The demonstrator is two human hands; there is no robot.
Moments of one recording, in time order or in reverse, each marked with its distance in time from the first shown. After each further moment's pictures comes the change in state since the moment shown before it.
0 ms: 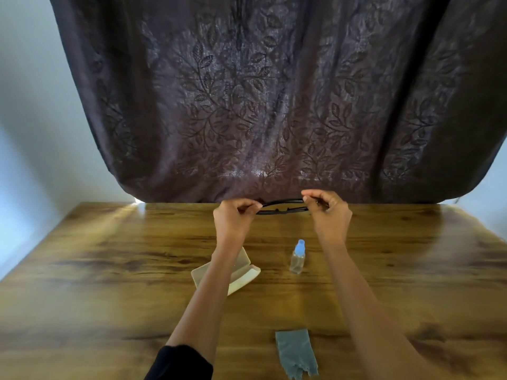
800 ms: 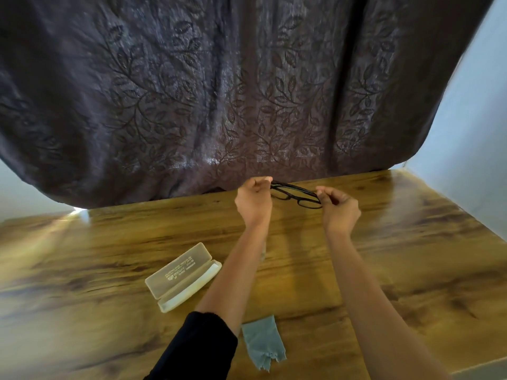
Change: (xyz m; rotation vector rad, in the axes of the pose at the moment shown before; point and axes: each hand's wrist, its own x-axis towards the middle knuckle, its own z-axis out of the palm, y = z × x) left_hand -0.006 0.043 0.129 -0.294 -0.046 -0.186; right_hand 0.022 0.052 -0.070 -0.014 0.325 0.391
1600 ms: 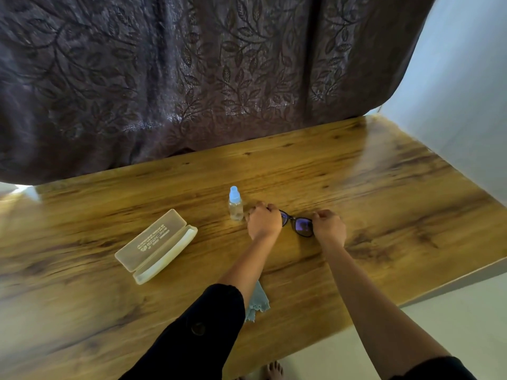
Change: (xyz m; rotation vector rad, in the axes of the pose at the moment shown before) left_hand -0.049 -0.137 0.048 0.565 -0.372 -0.194; right_hand -0.018 0.127 -0.048 -0.680 -0.167 0.329
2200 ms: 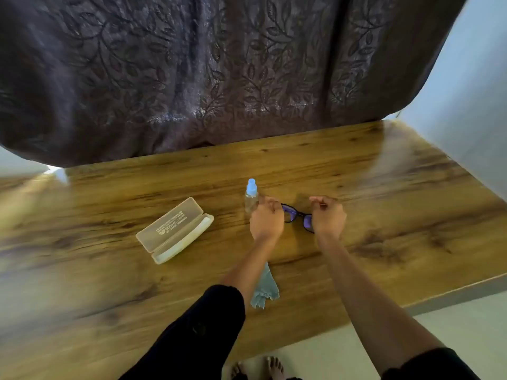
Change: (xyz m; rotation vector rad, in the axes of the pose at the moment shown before) left_hand -0.021 -0.016 -0.026 -0.123 0.103 0.083; right_hand -0.024 -0.024 0.020 0.243 0.194 -0.264
